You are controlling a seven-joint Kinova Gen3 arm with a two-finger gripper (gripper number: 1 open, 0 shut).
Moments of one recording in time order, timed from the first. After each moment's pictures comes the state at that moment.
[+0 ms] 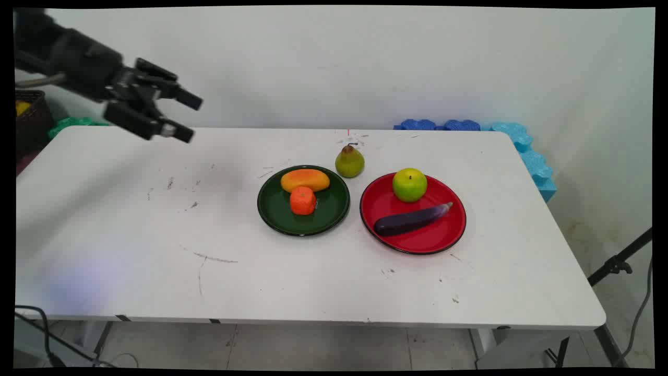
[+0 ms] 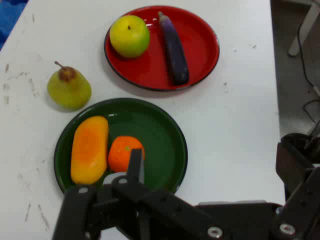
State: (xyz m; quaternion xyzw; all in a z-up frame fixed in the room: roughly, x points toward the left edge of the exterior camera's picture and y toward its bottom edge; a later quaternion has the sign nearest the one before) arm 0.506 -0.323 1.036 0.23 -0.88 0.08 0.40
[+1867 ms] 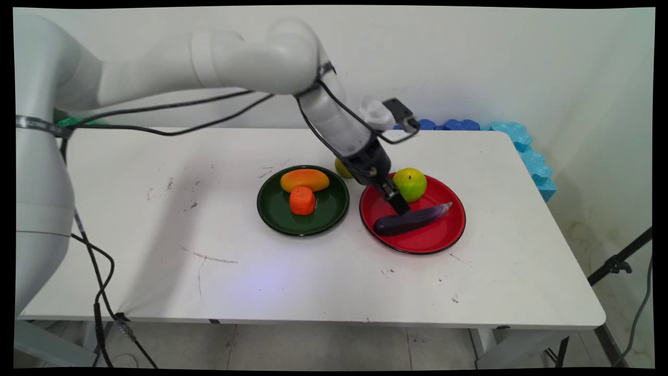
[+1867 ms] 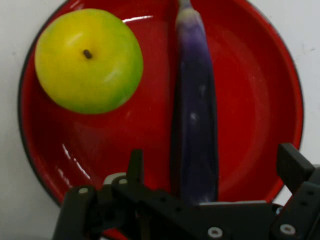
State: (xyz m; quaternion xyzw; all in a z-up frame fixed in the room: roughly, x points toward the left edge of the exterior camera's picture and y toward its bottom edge) arm 0.139 -0.491 0.861 0.33 -0.91 0.03 0.24
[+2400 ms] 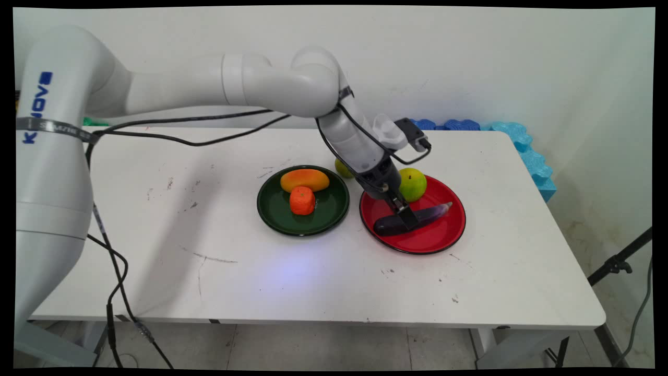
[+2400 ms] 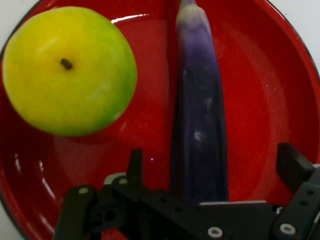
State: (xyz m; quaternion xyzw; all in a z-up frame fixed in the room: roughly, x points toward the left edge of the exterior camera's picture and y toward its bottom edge) arm 0.116 -0.502 0.824 0.33 -0.91 0.03 0.24
